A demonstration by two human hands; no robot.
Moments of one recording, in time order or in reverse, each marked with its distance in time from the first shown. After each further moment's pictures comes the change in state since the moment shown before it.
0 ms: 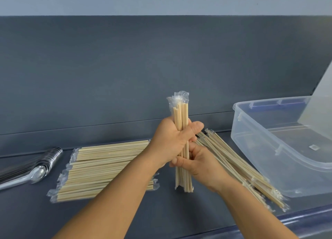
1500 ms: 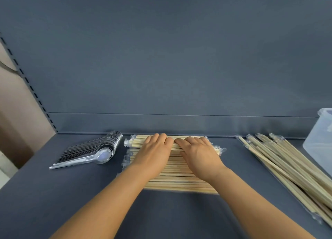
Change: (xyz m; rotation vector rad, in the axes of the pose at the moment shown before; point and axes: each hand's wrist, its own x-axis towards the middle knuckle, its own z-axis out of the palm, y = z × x) left_hand -0.049 -0.113 -0.172 1.389 -0.114 -0.049; right_hand 0.095 0.034 0.138 -1.389 -0.169 -0.207
